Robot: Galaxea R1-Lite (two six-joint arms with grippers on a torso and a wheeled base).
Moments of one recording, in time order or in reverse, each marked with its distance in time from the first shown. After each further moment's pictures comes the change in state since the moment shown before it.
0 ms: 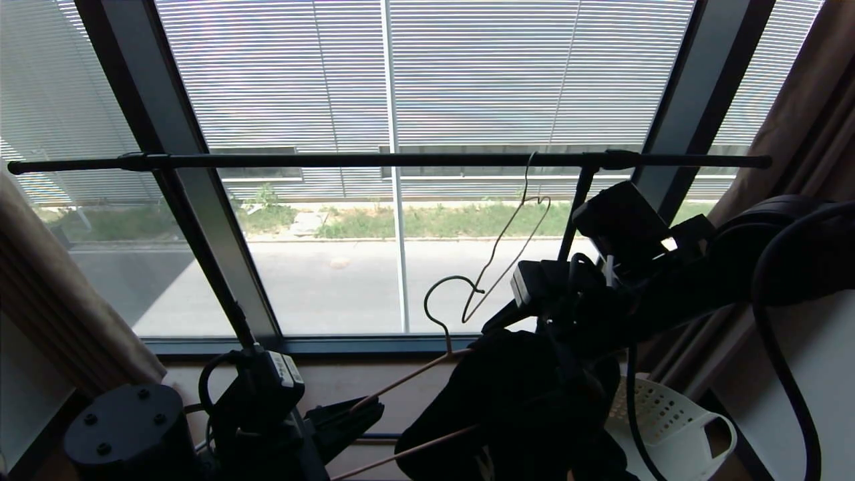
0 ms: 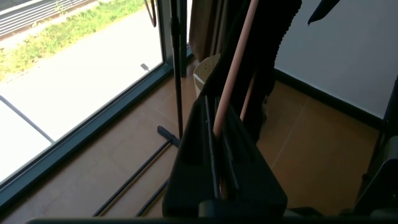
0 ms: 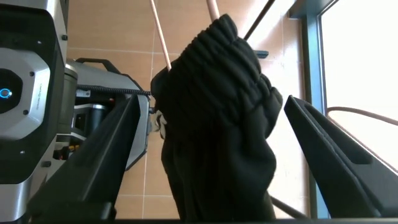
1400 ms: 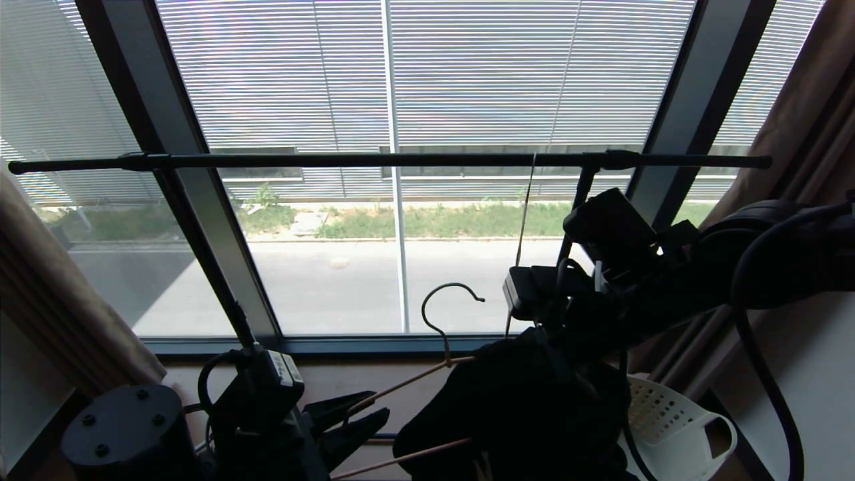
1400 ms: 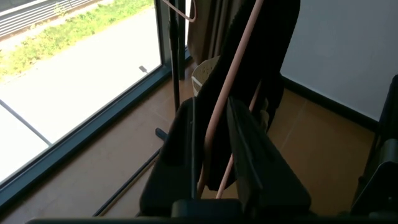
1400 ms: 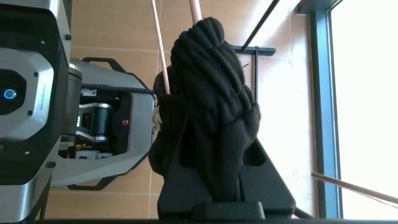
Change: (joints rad) left arm -0.004 -0.001 -0.002 -0.005 0.000 -0.009; right arm 0.004 0.020 -0.003 0.001 0.001 0.015
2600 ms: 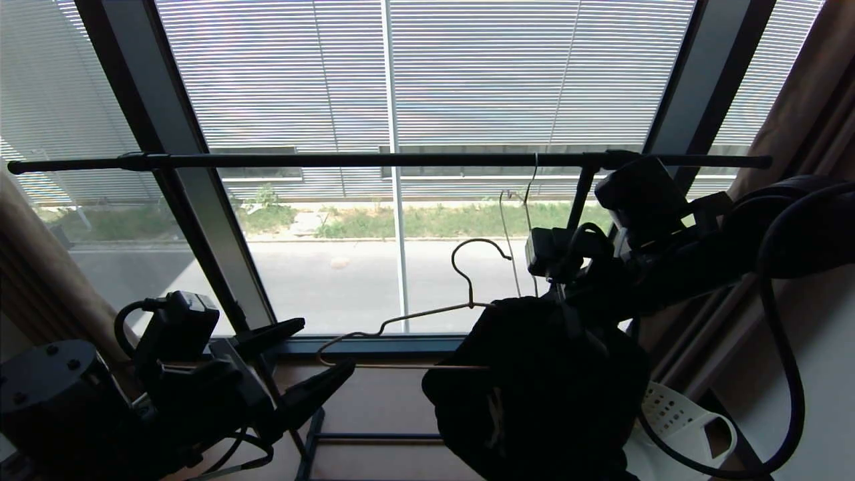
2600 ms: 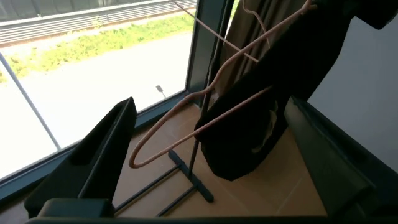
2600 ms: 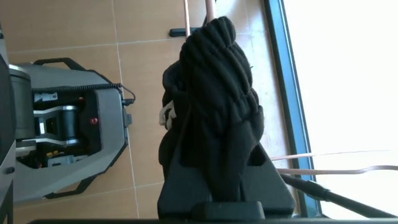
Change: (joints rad) left arm 0.260 -0.098 -0.041 0.004 -0.102 -0.139; right arm -0.083 -0.023 -0.061 -0.007 -0.114 0.051
